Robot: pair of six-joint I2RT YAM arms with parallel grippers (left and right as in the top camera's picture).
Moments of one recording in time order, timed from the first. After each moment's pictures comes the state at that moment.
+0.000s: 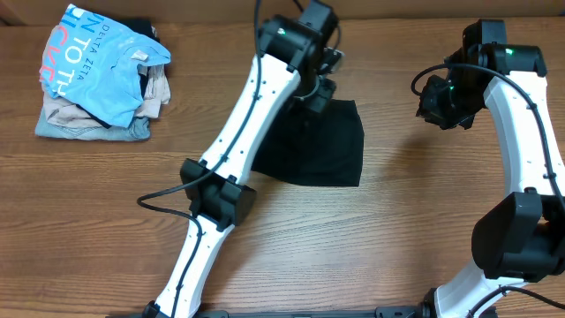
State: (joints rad) left arm -0.56 2.51 2.82 -1.64 0.16 -0.04; right arm -0.09 1.87 1.75 -1.27 -0.22 0.31
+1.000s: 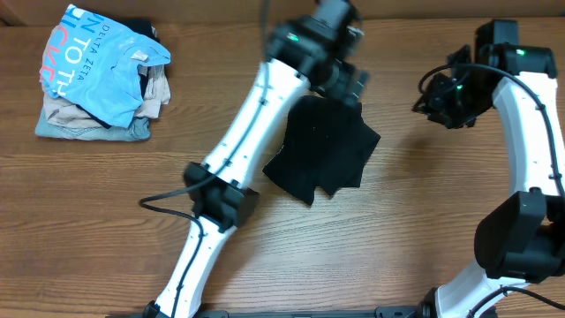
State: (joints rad) left arm -0.54 2.51 2.86 -1.45 0.18 -0.19; right arm -0.11 1.87 1.75 -1.26 -0.34 0.23
